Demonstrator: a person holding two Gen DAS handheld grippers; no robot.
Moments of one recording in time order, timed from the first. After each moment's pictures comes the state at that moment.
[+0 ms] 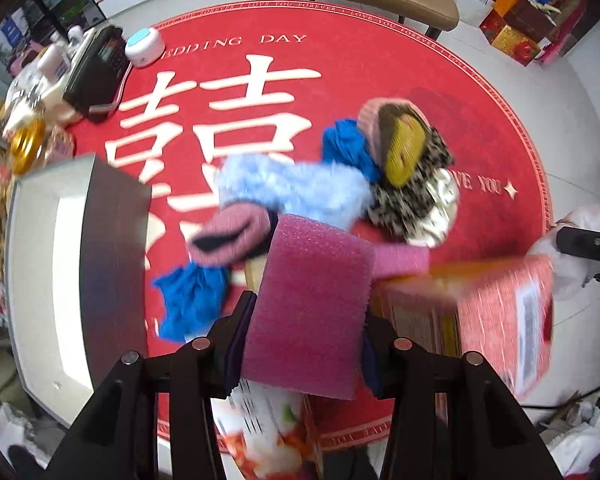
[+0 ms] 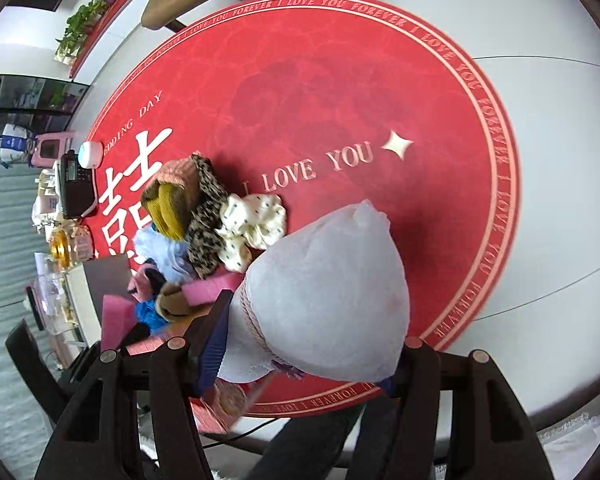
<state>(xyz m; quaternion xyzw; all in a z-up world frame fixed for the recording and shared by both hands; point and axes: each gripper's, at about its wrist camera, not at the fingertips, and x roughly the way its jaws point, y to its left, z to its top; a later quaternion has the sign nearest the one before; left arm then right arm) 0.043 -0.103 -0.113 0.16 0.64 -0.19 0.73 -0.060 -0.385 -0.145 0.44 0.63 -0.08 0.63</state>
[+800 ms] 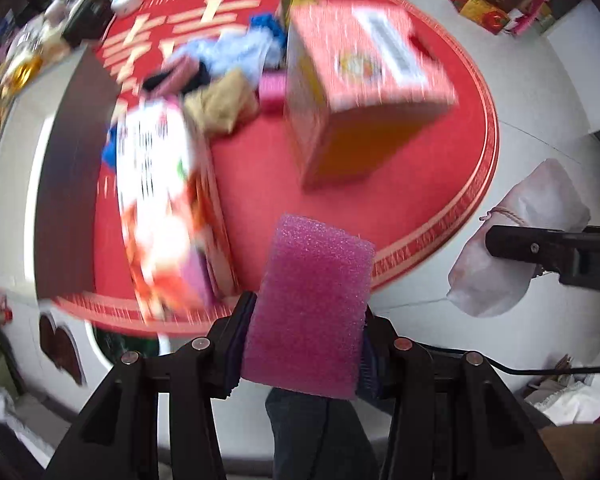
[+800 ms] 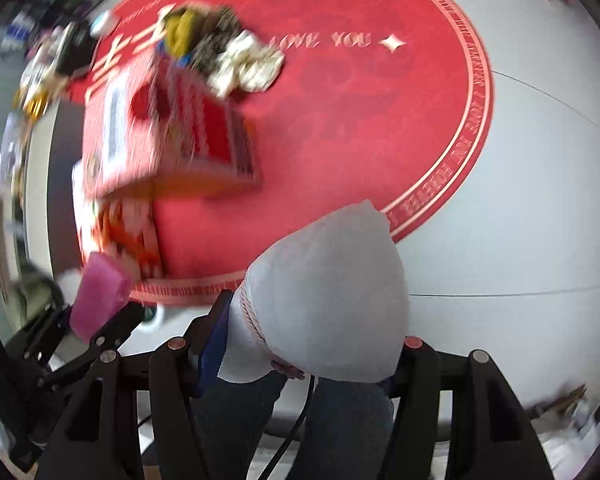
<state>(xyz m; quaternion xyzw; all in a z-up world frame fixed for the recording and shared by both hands) -0.112 -0.079 -0.101 0.15 0.66 -0.23 0.70 -0.164 -0.295 -0.127 0.28 0.71 -0.02 0.65</state>
